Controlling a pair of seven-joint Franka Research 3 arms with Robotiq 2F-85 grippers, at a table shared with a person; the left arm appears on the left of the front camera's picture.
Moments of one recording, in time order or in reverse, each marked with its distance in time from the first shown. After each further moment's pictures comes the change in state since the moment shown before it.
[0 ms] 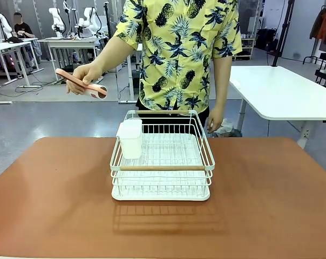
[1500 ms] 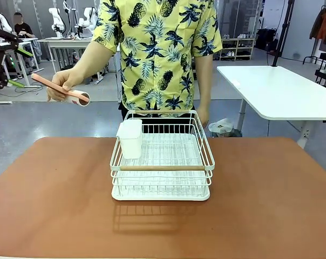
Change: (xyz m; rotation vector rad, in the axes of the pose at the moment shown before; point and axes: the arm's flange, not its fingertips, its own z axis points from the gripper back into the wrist) left arm -0.022 -0.124 -0.178 0.237 -0.094 0.435; right arm 0.000 0.000 -0.001 -0.001 0.002 0.001
